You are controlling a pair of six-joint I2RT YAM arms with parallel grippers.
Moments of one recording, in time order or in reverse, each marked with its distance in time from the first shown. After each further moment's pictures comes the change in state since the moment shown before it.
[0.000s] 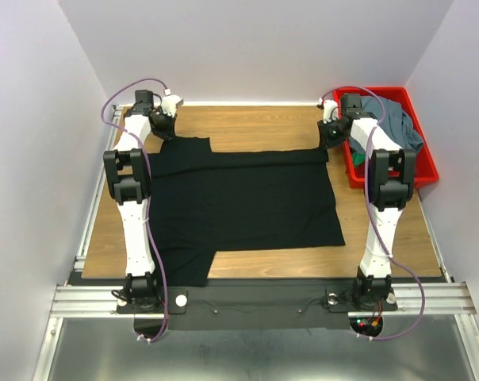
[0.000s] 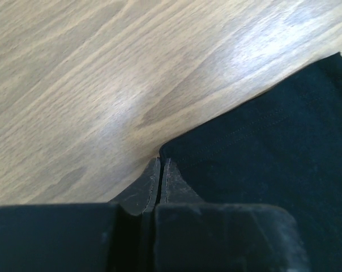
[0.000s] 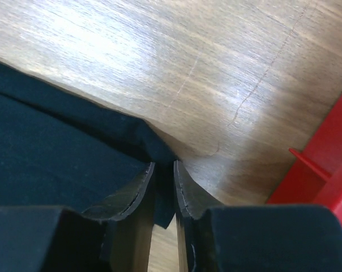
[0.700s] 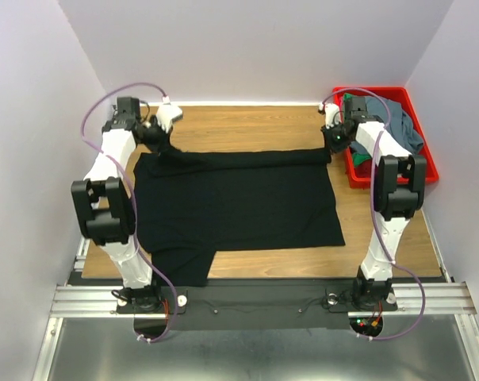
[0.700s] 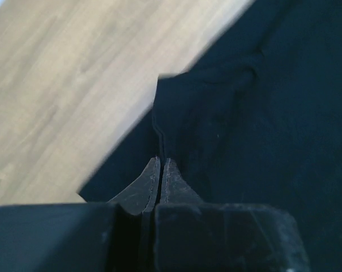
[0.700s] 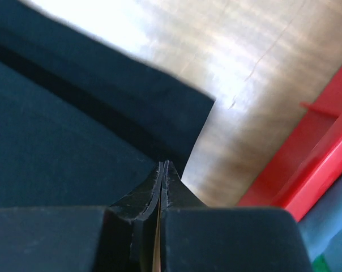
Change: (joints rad) left arm 0.000 -0.645 -0.598 -0.025 0.124 0.252; right arm 0.000 -0.148 -0.142 -0.026 0.002 -0.077
